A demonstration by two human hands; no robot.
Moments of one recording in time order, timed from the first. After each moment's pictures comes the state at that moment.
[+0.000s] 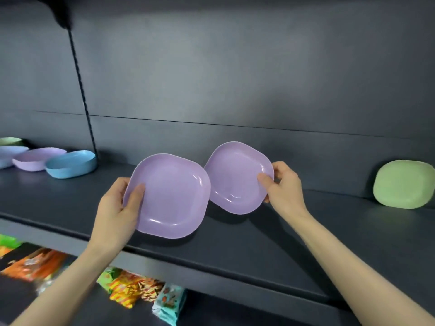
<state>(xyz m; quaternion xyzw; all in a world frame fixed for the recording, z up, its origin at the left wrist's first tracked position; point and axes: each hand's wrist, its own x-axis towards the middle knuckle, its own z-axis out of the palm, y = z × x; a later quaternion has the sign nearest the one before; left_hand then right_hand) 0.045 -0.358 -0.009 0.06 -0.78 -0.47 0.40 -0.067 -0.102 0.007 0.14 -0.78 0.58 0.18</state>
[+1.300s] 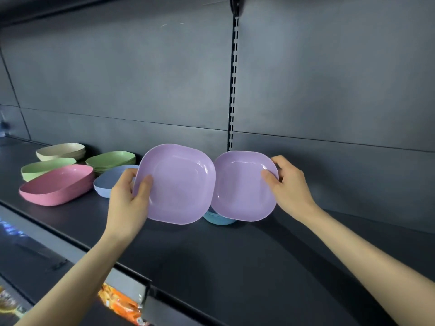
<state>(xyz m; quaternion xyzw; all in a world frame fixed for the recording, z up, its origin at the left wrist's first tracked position) -0.050 -0.844 0.002 0.13 -0.75 -0.46 0.46 -0.181 -0.603 0.019 0.28 -0.82 0.47 0.18</state>
